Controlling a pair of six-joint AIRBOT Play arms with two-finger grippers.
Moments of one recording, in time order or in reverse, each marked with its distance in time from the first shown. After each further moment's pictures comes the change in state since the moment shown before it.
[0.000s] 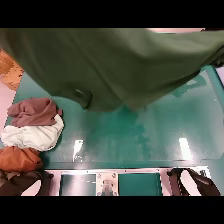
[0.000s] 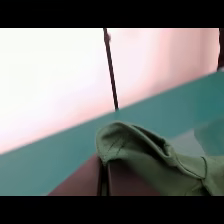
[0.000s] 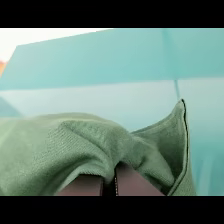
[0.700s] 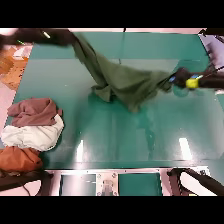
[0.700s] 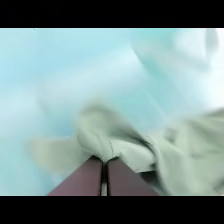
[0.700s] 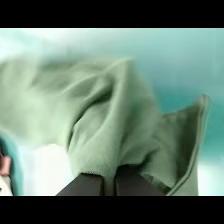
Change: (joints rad) left arm -0.010 -0.371 -0.177 -0.218 0.180 0.054; right arm 0.172 -0.322 -0.192 0.024 -0.167 0.040
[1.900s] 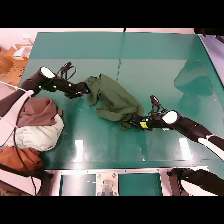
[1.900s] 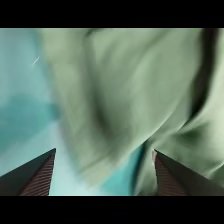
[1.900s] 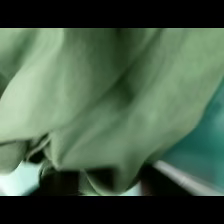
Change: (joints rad) left arm 0.027 -0.360 -0.475 -0.262 0.040 -0.047; right arm 0.586 -0.113 -0.594 0.013 -0.526 0.255
